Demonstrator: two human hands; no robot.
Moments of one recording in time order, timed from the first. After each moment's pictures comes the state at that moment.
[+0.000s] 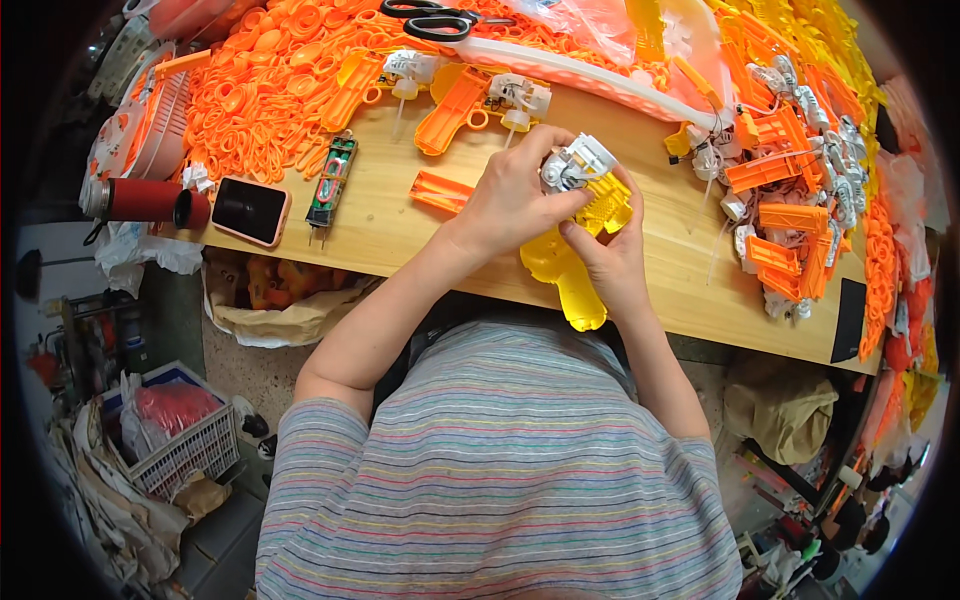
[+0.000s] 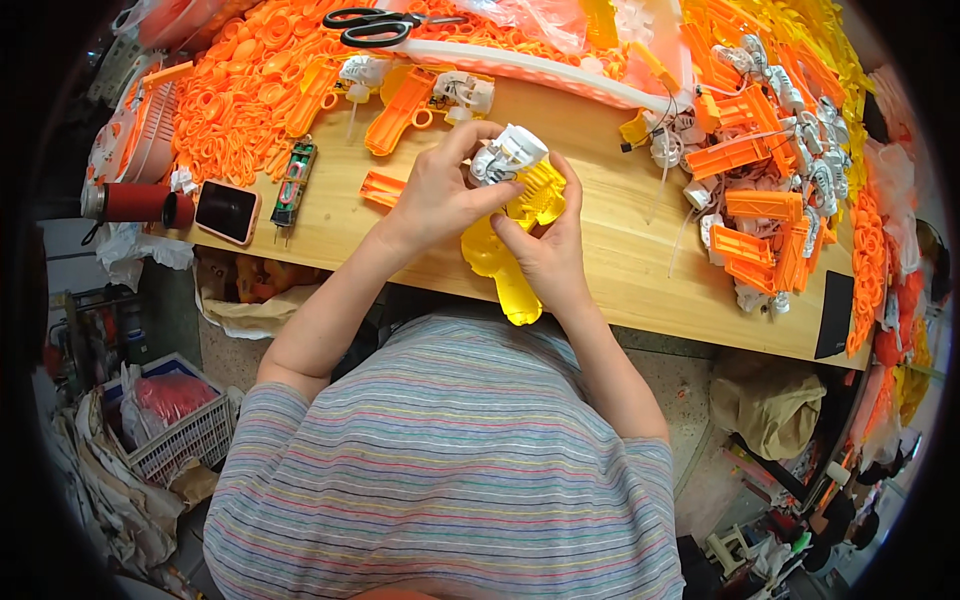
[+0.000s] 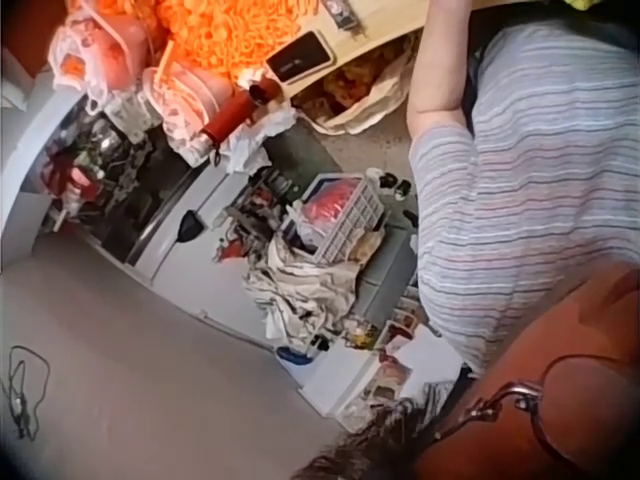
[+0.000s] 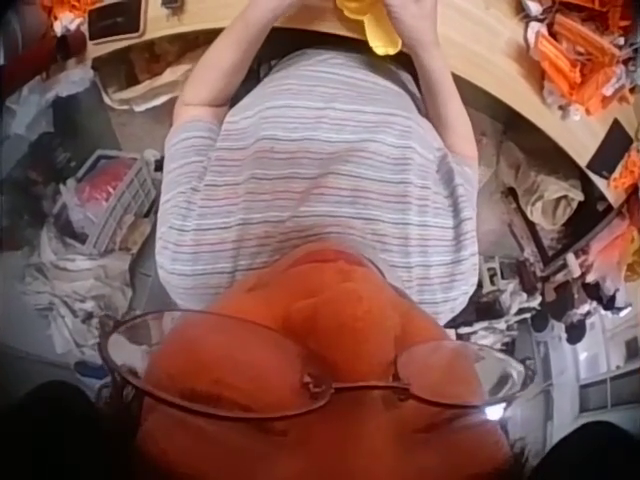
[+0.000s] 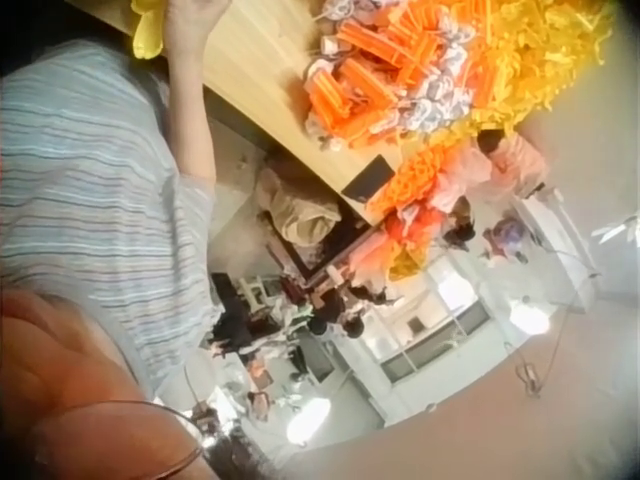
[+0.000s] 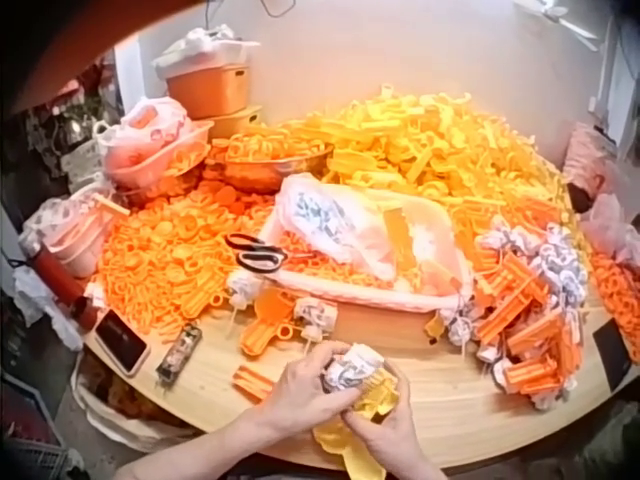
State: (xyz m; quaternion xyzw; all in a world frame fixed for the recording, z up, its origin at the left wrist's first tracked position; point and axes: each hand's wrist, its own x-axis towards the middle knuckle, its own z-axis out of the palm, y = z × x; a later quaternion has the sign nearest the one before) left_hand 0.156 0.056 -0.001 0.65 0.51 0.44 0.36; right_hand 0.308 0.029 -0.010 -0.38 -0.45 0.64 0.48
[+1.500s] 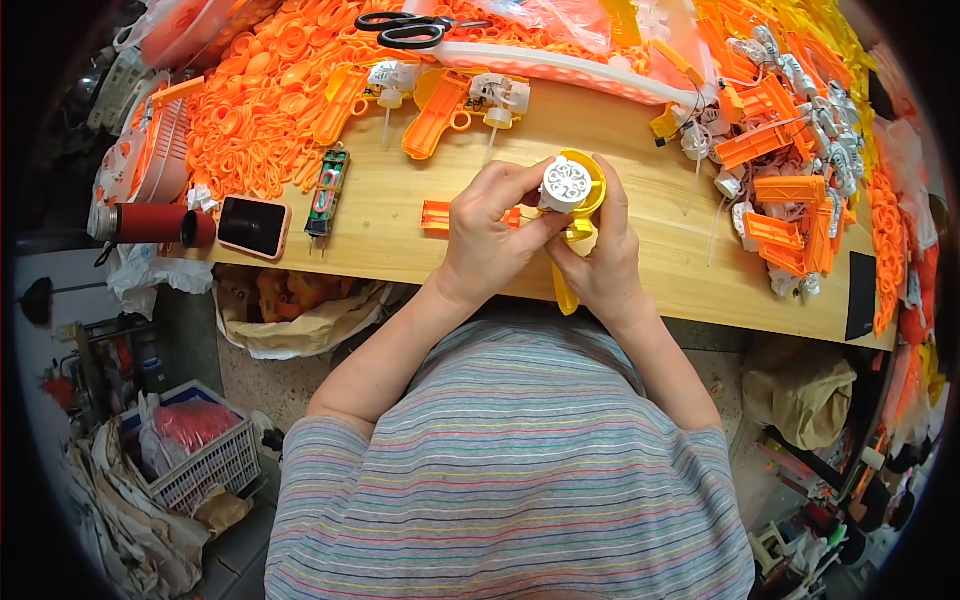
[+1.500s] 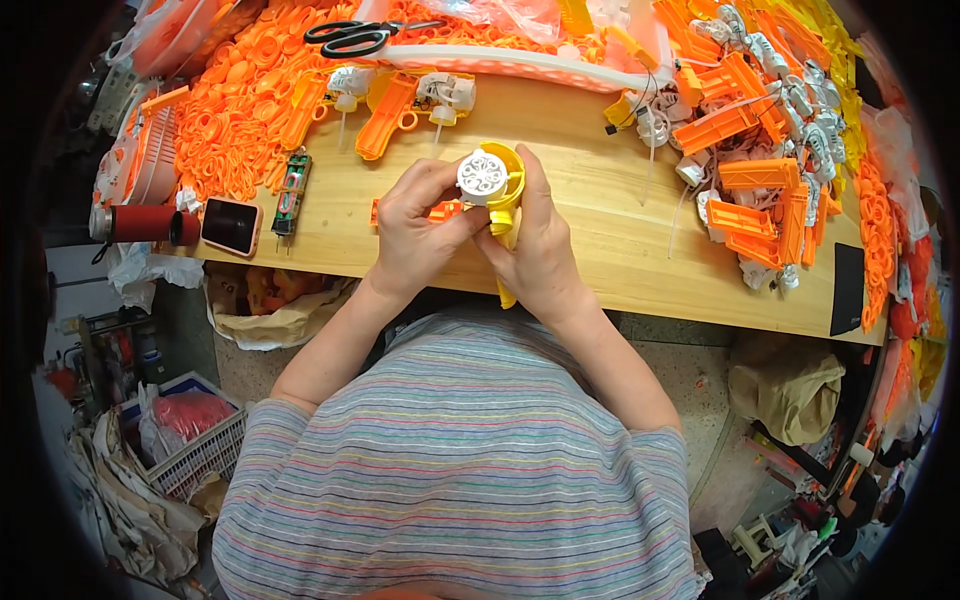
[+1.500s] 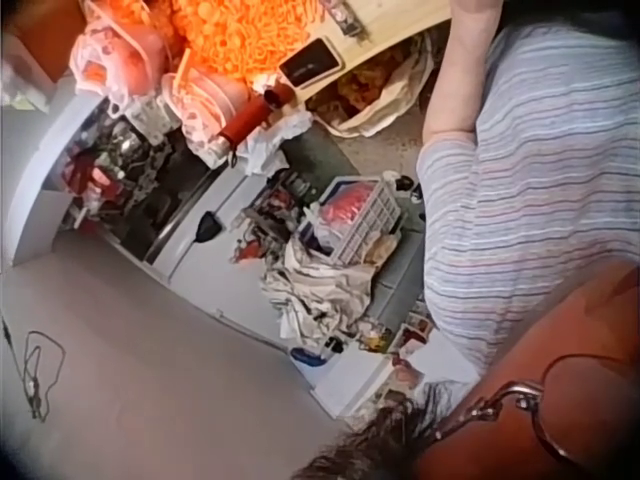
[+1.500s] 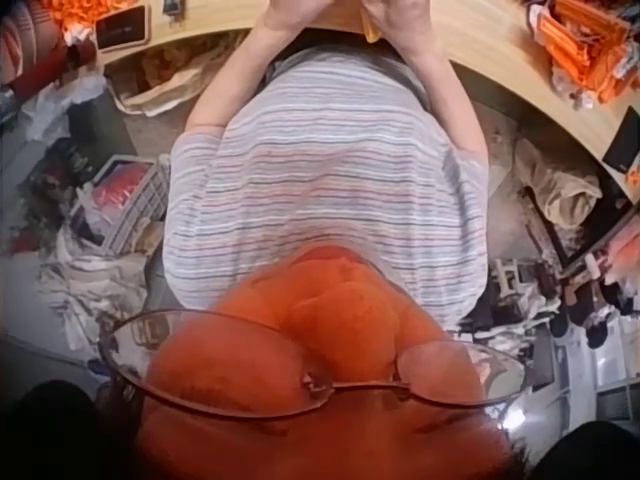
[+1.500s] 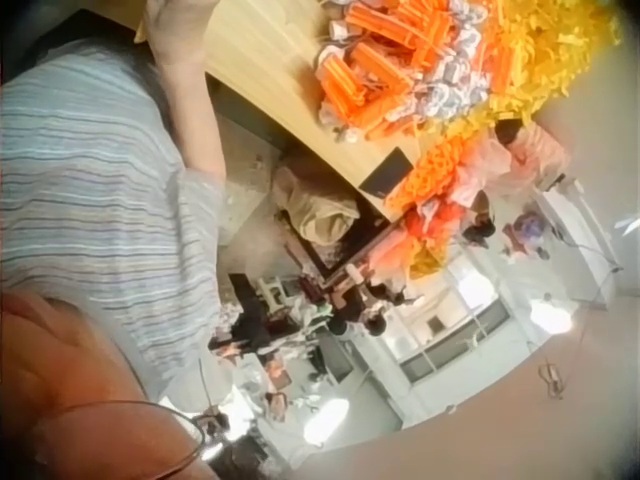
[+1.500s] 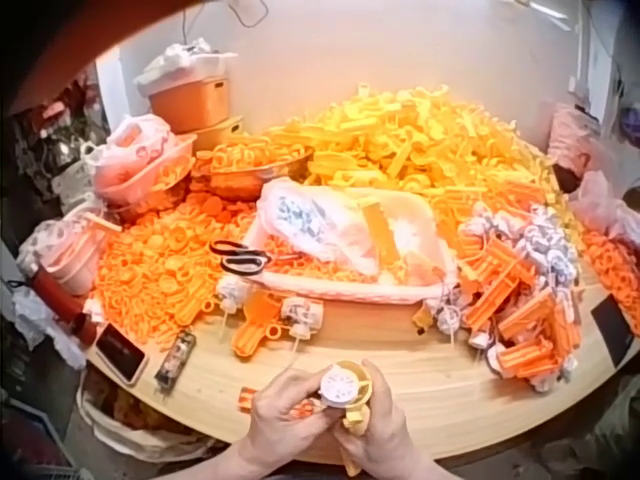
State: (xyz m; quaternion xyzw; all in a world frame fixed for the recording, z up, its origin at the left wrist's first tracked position) left_hand 0.168 0.012 0.007 0.64 0.48 0.55 0.25; right_hand 0.317 0.020 -0.010 -0.39 -0.73 0.33 0.46
